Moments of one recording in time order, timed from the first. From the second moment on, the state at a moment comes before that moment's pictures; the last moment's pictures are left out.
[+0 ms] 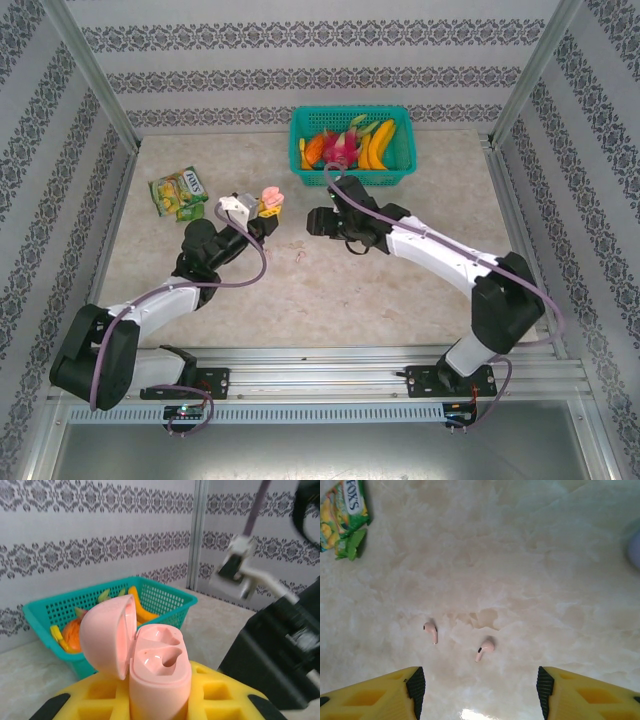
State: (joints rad) left arm -0.34 1.25 0.48 0.84 0.40 -0.03; right arm 0.69 1.62 1.23 -0.46 -0.03 0.69
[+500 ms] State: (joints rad) left arm -0.34 1.24 0.43 0.98 0.31 -0.03; right arm 0.71 1.88 1.43 -0.61 0.06 0.88
